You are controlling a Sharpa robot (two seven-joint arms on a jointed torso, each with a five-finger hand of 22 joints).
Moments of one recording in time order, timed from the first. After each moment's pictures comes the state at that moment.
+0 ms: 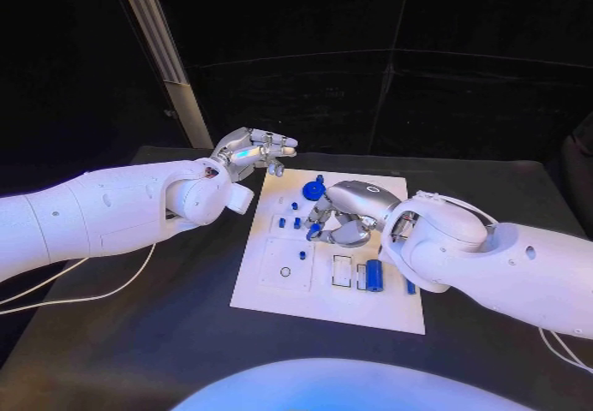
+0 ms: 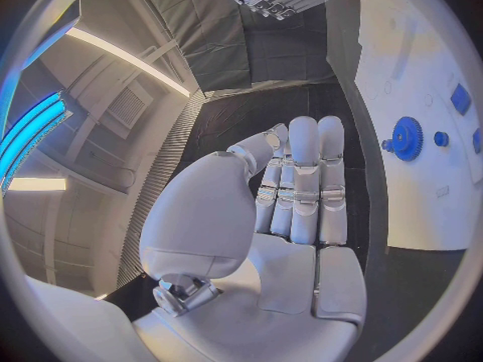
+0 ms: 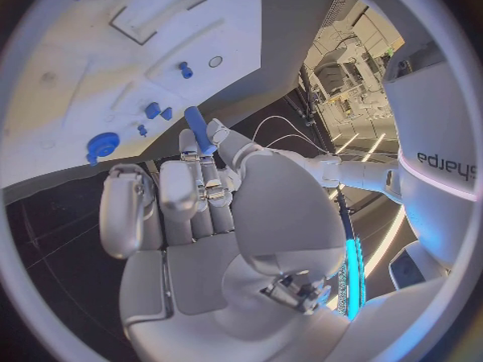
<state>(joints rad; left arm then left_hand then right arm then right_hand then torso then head) 1.23 -0.84 -0.14 1.38 0.00 -0.16 0.40 1.32 -0.06 0.47 -0.18 0.10 1.09 0.14 0.09 0.14 1.10 0.07 0.35 0.18 1.33 -0.01 0.84 0.52 0.18 1.08 0.10 0.81 0.81 1.18 -0.65 -0.07 1.71 -1.51 -0.26 -0.15 1.27 -0.04 0.44 -0.12 0.05 1.15 0.12 0.08 0.07 1.28 0.05 0.06 0.07 1.47 -0.02 1.19 0.93 0.07 1.45 0.09 1.40 1.31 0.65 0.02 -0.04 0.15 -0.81</state>
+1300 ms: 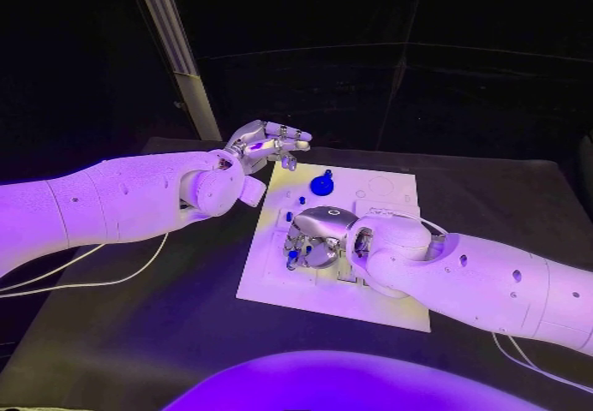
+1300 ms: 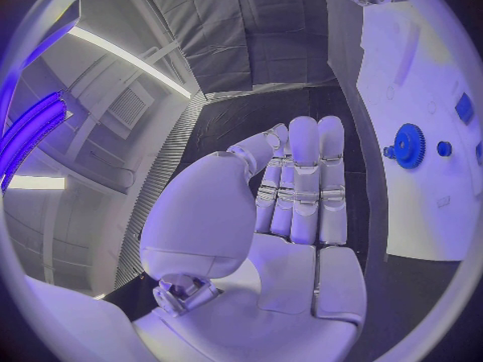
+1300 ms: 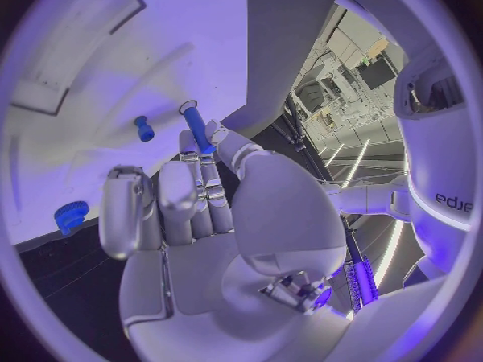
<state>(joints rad) 1.23 -0.83 -0.14 1.38 0.00 -0.15 0.40 1.32 -0.05 0.47 -0.18 0.10 1.09 0.14 0.08 0.14 1.10 0.07 0.35 0.18 1.33 -0.01 0.84 0.52 0.18 1.08 0.10 0.81 0.81 1.09 -0.46 -0.08 1.53 -1.56 -0.10 -0.11 1.27 -0.03 0.44 -0.13 0.05 1.15 0.11 0.08 0.08 1.26 0.05 0.06 0.07 1.47 -0.02 1.19 0.93 0.07 1.45 0.09 1.40 1.31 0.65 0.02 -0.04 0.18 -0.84</state>
